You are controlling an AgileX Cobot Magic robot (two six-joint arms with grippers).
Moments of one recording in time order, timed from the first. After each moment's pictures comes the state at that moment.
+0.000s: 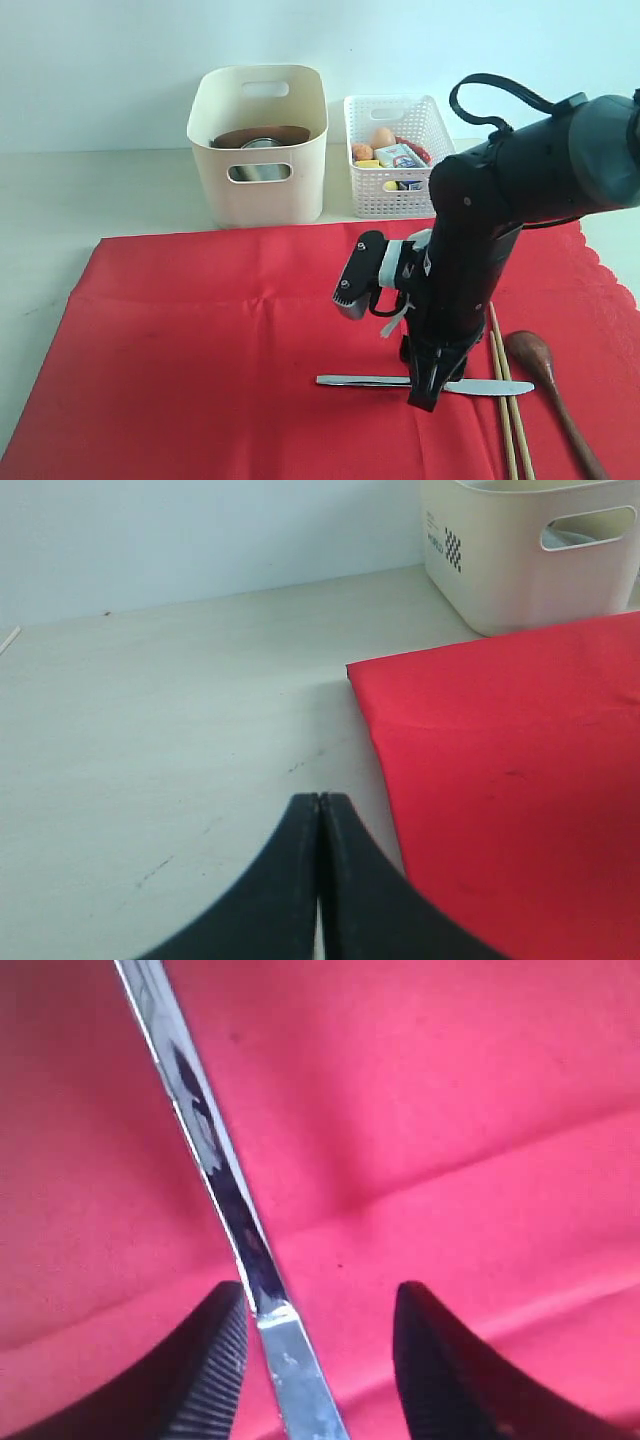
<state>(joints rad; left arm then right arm) 0.01 0.01 0.00 -0.19 0.37 0.33 0.57 1.89 -1.04 0.02 0.73 -0.60</state>
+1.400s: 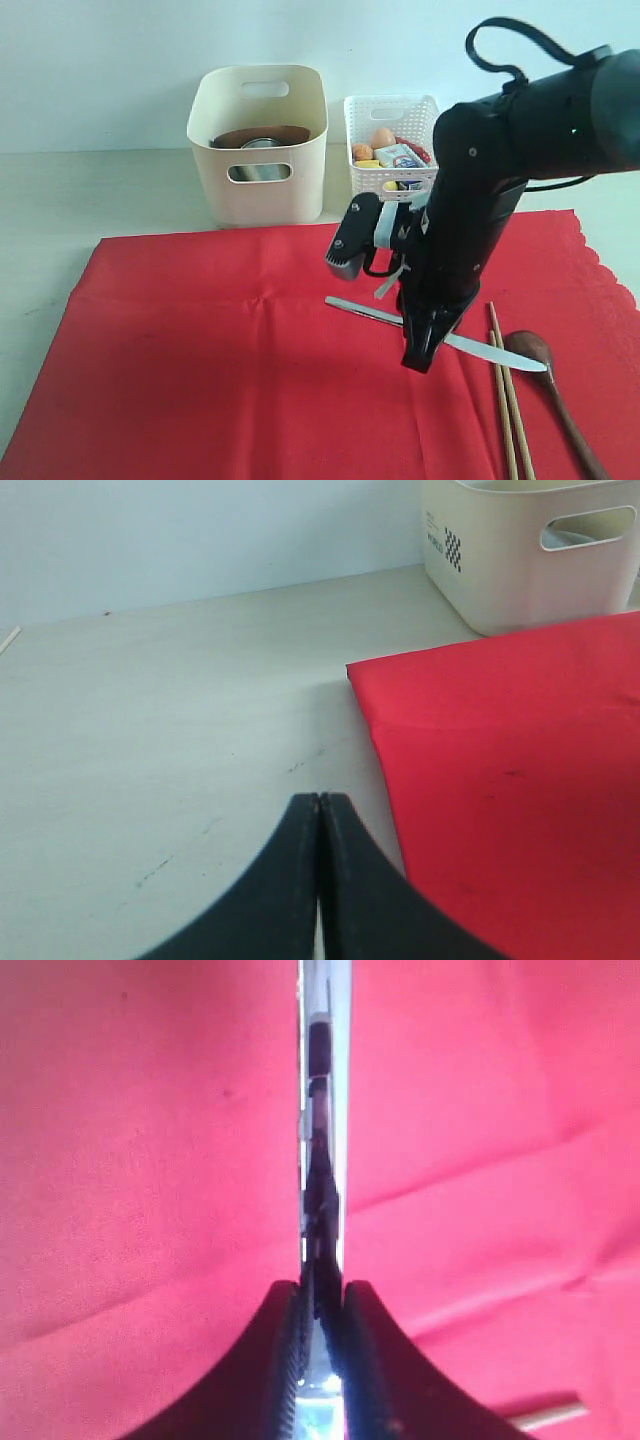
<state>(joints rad) 0.01 0.01 0.00 -0.19 0.37 0.33 0.56 1.83 -1.12 0.04 0.81 -0.64</state>
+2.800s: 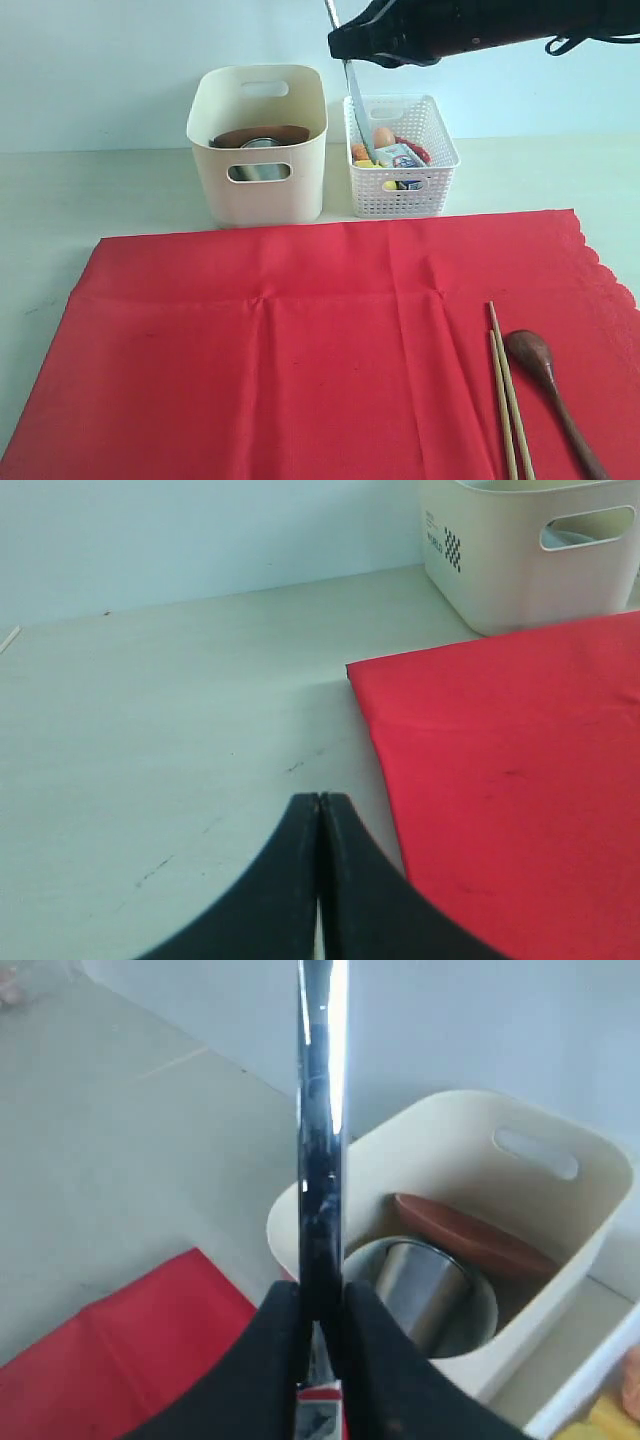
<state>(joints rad) 0.01 0.01 0.00 -0.19 0.37 0.33 0.26 1.78 -1.39 1.35 0.67 -1.42</state>
